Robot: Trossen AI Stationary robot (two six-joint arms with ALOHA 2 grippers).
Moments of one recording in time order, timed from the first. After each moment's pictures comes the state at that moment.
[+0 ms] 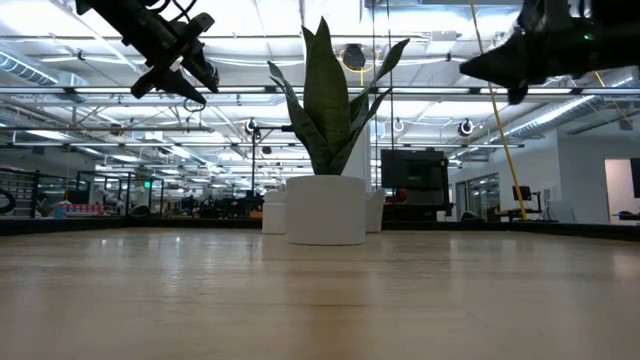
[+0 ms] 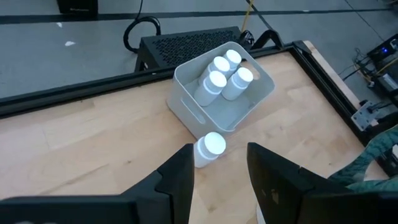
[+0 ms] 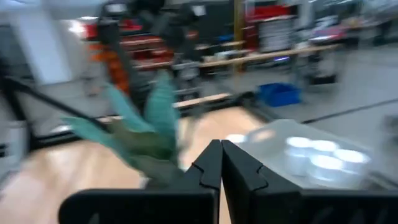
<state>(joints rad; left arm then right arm) 0.53 0.94 0.87 -0.52 -0.09 -0.61 -0.16 0.44 0.25 0.17 0.08 0.14</state>
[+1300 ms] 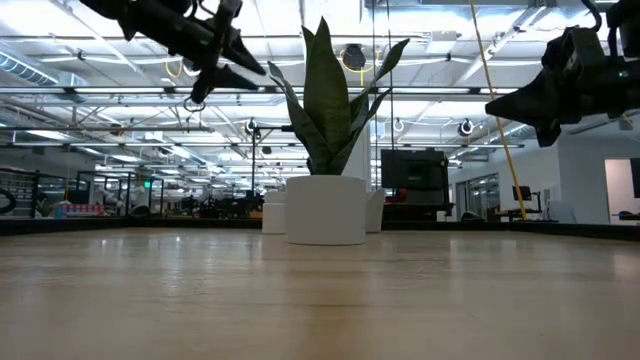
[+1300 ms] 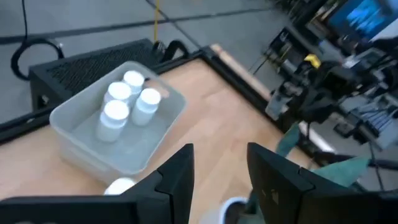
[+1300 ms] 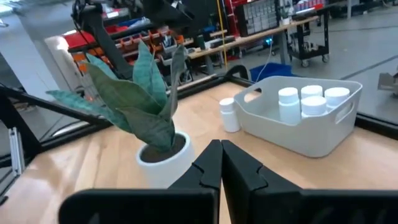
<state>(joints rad) 0.51 1.12 0.87 -0.12 0.19 -0.50 -0.02 0.04 0.02 -0.08 0.31 0.30</state>
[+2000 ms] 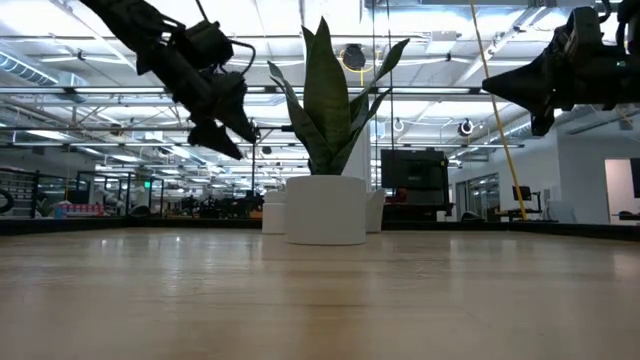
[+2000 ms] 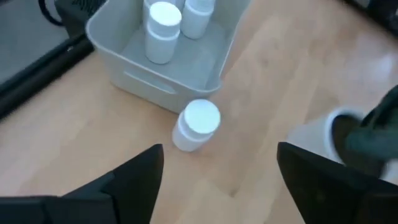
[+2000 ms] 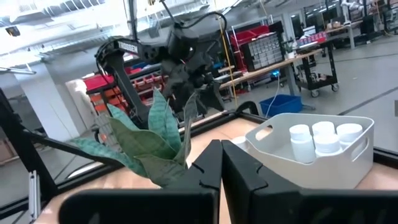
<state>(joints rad) 0.61 1.33 0.87 -0.32 0.26 -0.17 -0.02 0.07 0.02 0.18 0.31 0.29</state>
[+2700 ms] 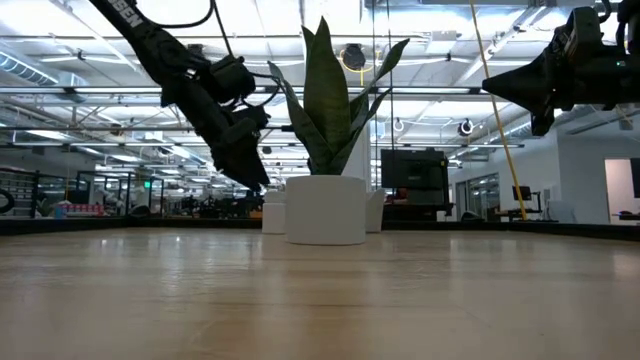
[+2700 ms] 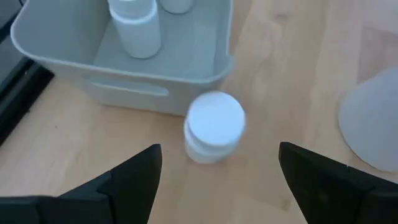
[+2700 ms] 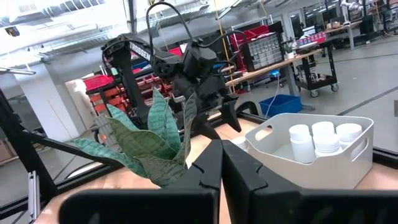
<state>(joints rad) 0.58 1.56 0.87 -0.16 0.23 0.12 -0.02 0.07 0.02 0.18 0.31 0.29</state>
